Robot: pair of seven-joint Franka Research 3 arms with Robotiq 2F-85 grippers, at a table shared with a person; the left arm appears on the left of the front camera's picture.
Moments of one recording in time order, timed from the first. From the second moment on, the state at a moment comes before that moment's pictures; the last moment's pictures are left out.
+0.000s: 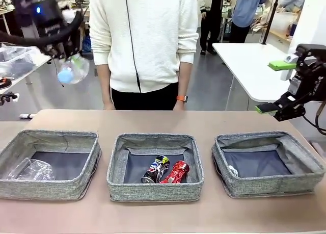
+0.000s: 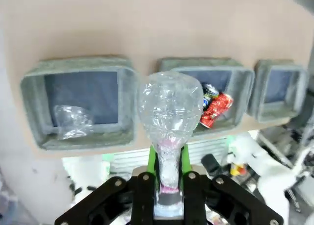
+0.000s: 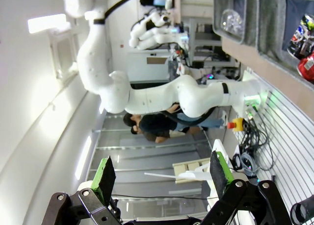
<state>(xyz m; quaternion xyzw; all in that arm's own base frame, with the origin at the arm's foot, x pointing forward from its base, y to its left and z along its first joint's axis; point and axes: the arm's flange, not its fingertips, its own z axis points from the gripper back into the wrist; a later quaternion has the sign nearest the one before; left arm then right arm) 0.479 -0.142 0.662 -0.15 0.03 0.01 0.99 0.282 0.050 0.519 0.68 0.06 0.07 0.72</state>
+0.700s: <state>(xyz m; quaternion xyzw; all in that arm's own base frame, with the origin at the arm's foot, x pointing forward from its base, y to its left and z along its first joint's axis) 0.392 -0.349 0.769 -0.12 0.01 0.01 0.99 0.282 0.050 0.519 0.68 0.06 0.07 0.72</state>
